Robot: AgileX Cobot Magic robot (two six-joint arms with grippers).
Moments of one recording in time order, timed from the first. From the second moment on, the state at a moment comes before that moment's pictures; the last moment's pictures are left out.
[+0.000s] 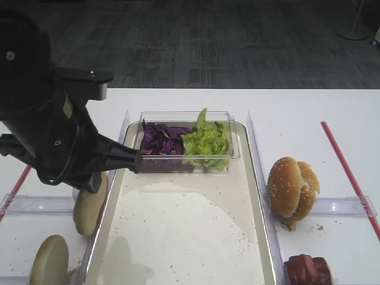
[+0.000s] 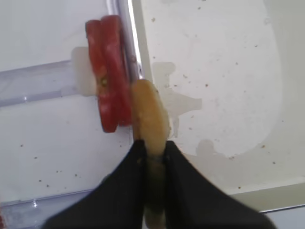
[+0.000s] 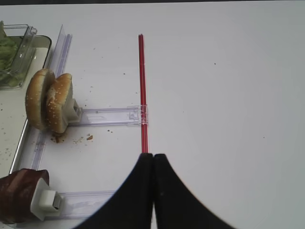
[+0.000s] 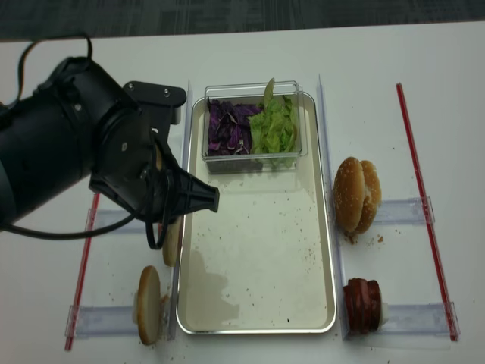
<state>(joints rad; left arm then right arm) -0.63 1.45 -1.01 0.16 0.95 -0.57 -0.11 -0.02 -0.48 0.03 1.13 -0.02</state>
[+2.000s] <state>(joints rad) -0.55 1.74 -1.02 -0.71 0.69 0.20 -0.11 -0.02 -0.48 0.03 1.13 -0.02</state>
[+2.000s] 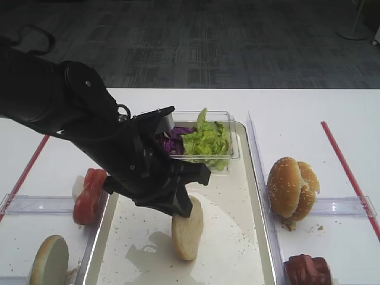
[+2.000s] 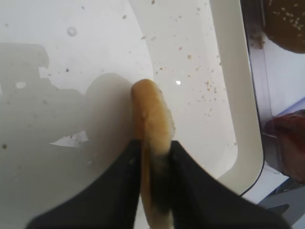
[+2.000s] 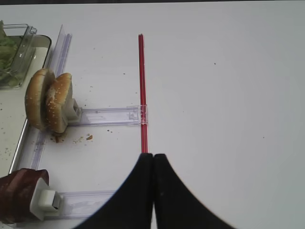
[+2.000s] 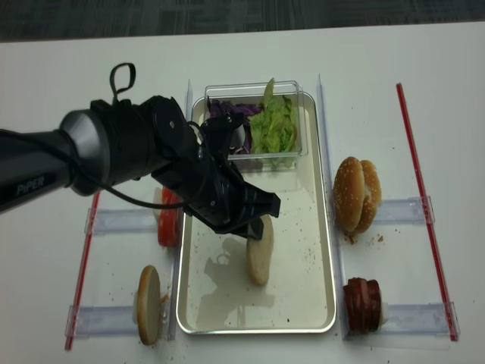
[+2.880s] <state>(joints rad) -0.47 1.74 -1.02 -0.71 0.73 0.20 -0.11 -0.02 -0.48 0.03 1.13 -0.02</state>
